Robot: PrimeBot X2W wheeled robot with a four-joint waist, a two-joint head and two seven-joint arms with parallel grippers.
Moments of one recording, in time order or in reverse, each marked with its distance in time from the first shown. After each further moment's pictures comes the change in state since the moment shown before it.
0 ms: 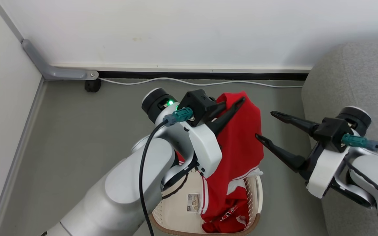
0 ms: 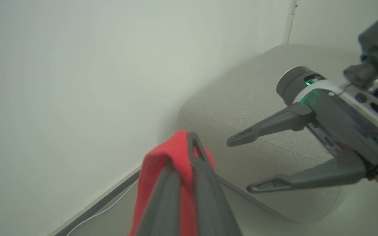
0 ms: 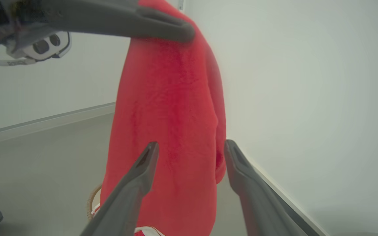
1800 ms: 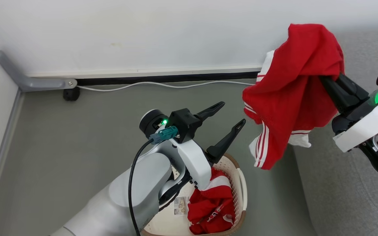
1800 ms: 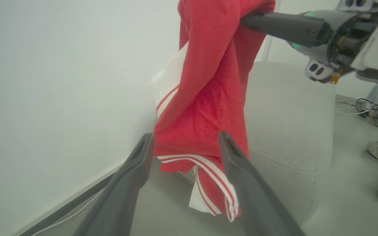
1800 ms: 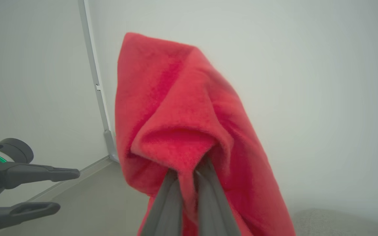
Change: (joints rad) left arm -0.008 0.001 -0.154 0.170 -0.159 0.000 -0.241; right arm 0.130 0.042 -0.474 0.020 0.089 0.000 0.008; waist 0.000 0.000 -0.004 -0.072
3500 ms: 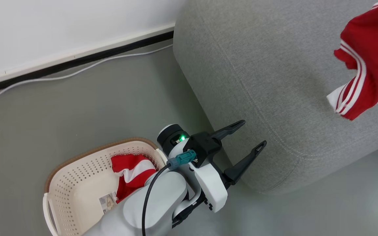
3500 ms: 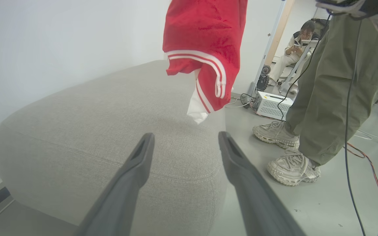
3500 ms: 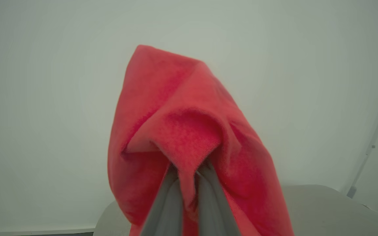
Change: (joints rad) left arm 0.106 -0.026 0.007 -0.092 0.101 0.000 -0.018; right arm 0.069 -0.010 -0.555 0.046 -0.136 0.000 -0.001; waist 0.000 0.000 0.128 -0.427
